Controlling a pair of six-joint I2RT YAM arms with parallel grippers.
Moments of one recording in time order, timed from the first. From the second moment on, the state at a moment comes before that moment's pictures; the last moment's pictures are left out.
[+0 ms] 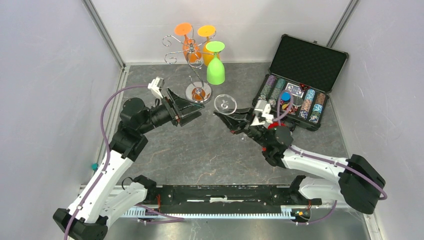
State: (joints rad) left arm -0.44 0.83 0.92 -0.10 0.60 -1.22; right arm 0.89 1.20 0.56 1.16 -0.21 0.13
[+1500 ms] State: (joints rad) left arm -0.49 0.95 0.63 0.64 0.64 -1.77; right arm 0.89 1.12 0.46 1.47 0.41 0.72
